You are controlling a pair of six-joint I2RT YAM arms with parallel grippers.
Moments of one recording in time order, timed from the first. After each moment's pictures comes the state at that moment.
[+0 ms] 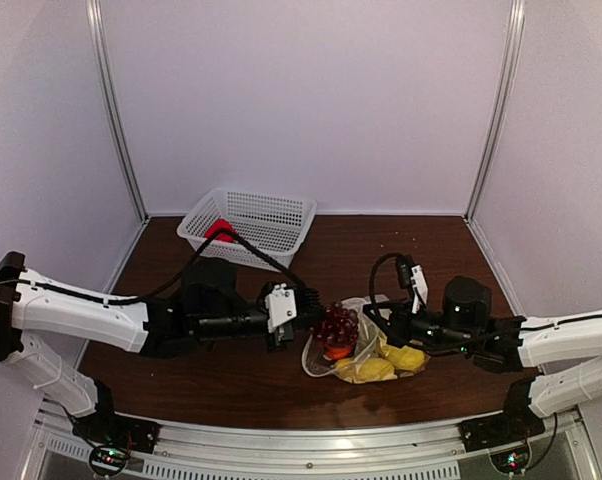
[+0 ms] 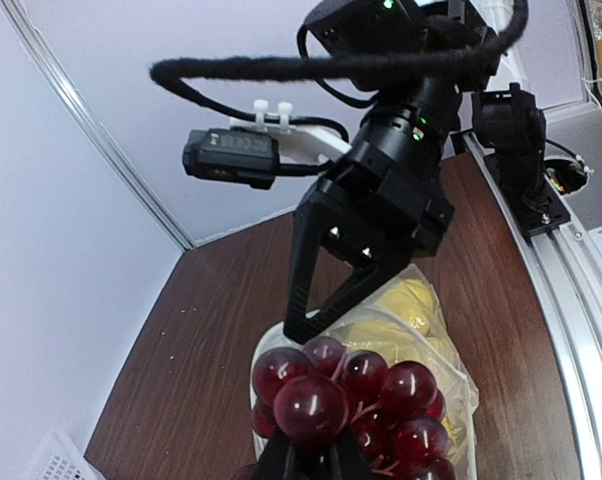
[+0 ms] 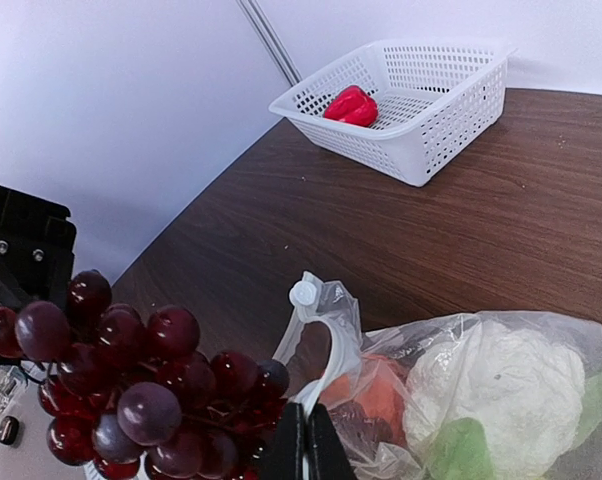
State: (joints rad) left arm -1.16 1.44 0.76 0.49 0.15 0.51; right arm 0.94 1.08 0.40 0.43 0.02 0.51
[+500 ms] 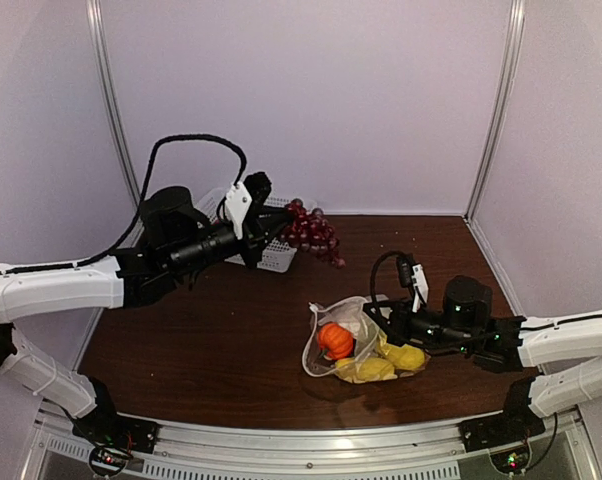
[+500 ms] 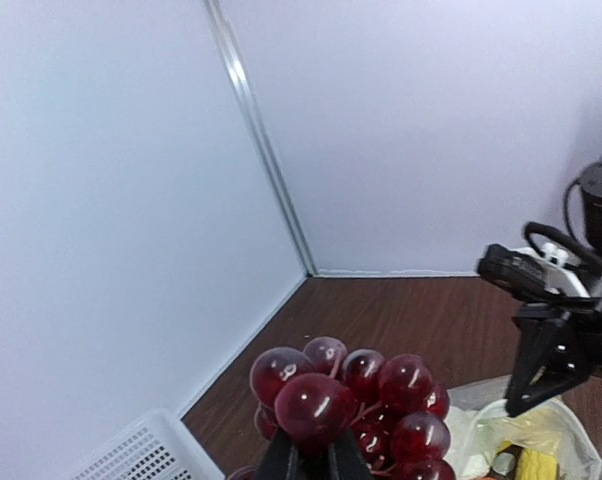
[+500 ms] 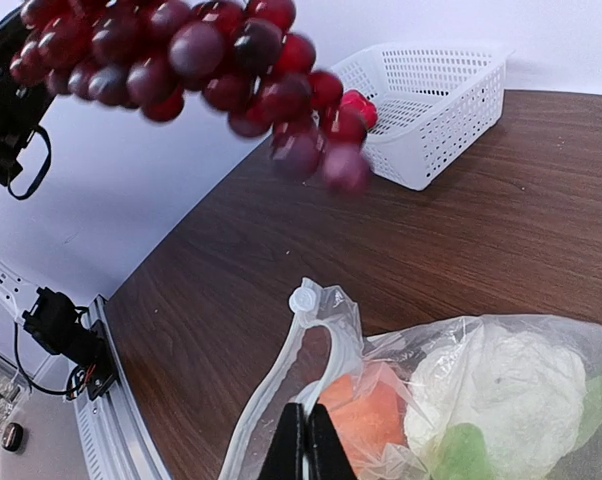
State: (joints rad) left arm -0.93 1.34 0.93 0.44 0.16 0.31; right arm 0.94 1.08 0.40 0.44 0.02 0.53
